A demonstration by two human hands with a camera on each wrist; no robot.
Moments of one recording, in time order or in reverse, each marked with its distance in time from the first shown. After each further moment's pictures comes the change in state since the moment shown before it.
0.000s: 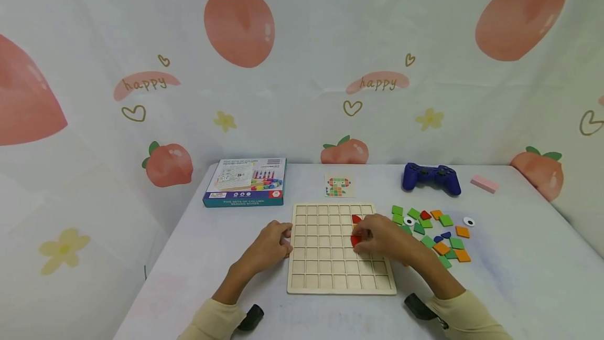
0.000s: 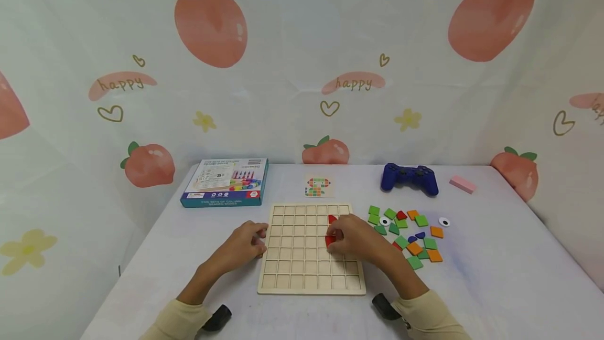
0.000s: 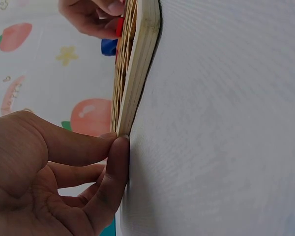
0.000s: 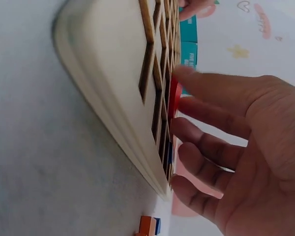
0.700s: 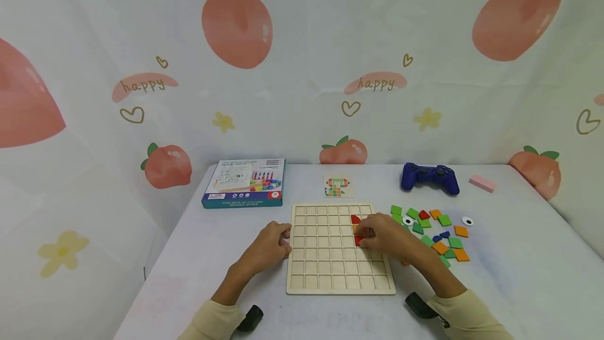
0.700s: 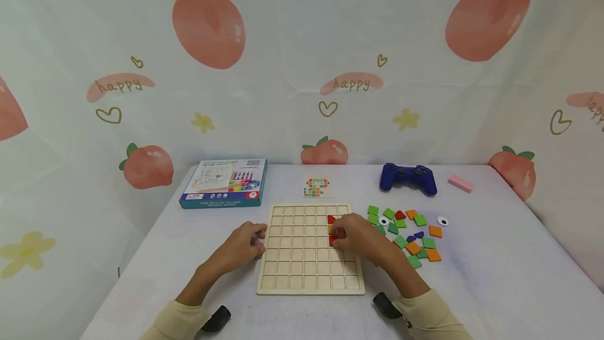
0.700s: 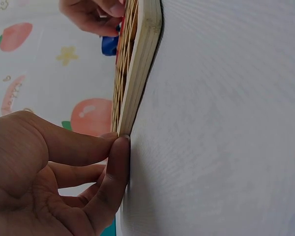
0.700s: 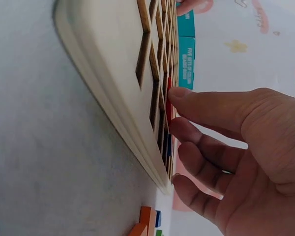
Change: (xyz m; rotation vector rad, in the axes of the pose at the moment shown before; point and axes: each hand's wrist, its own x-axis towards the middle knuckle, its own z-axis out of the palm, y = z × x) left_hand 0.001 -0.002 0.000 0.005 0.003 0.021; right_hand 0.000 0.005 -0.003 -0.047 0.011 -0.003
